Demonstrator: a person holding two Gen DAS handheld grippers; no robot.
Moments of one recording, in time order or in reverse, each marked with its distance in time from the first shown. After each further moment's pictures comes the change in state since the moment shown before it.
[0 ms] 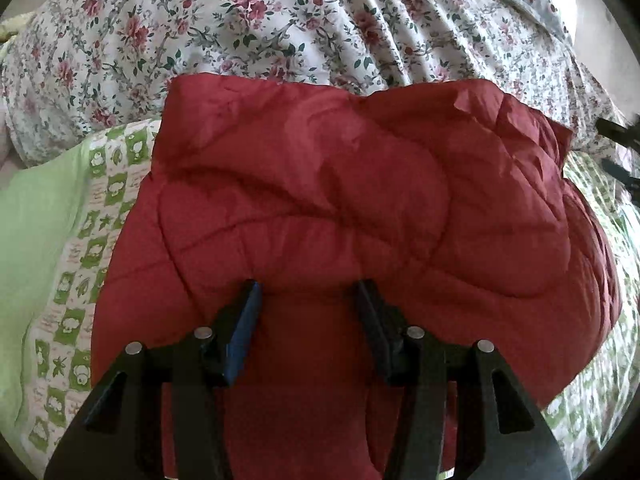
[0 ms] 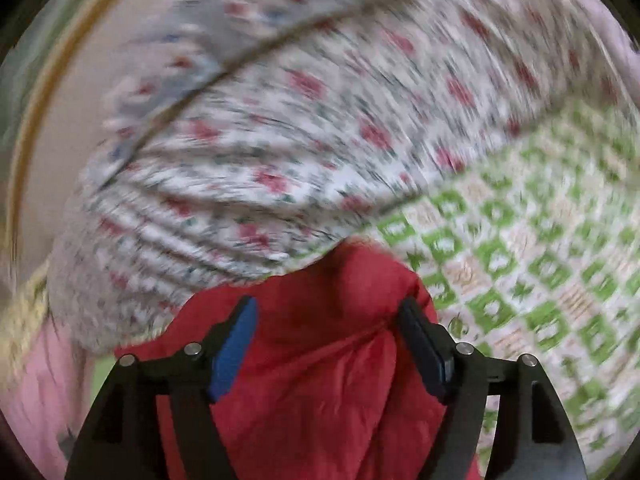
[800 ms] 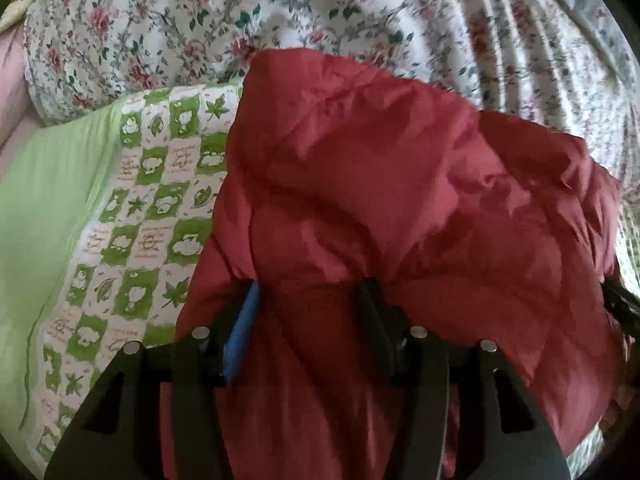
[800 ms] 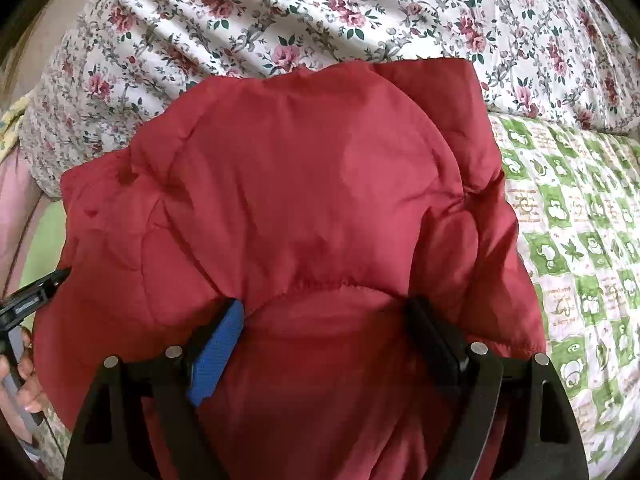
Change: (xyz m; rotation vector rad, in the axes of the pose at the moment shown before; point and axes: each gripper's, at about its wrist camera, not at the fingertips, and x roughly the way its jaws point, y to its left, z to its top) left arm 0.046 0.063 0.032 -0.147 0.090 0.076; right arm 0.096 0.028 -0.069 -0.246 0.337 -0.090
